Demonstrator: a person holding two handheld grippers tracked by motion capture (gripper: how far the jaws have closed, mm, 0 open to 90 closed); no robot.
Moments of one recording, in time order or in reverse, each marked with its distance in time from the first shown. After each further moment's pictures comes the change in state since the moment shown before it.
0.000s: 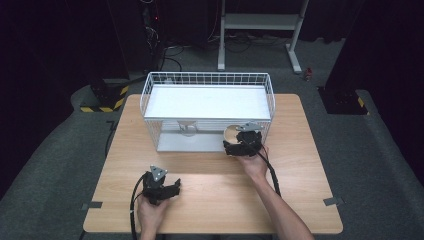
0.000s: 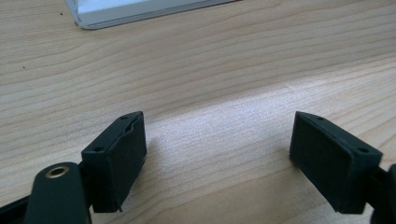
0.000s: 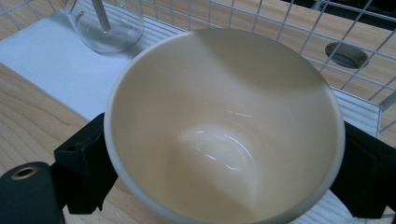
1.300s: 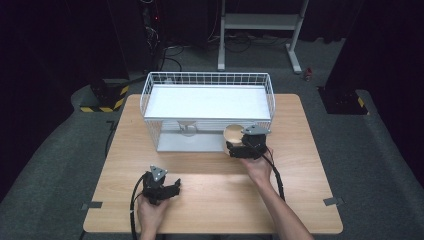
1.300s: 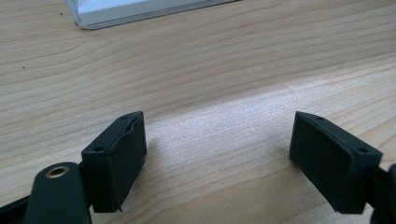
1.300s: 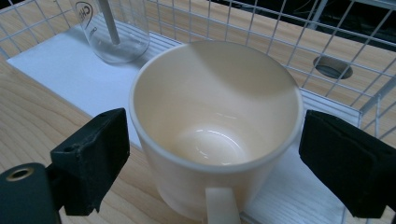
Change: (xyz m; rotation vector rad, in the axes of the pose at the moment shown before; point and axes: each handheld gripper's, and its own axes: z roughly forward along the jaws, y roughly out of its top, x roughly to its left) left arm 0.000 0.000 0.000 0.000 0.000 0.000; right arm -0.003 -0.007 -0.021 -0.067 0.010 0.000
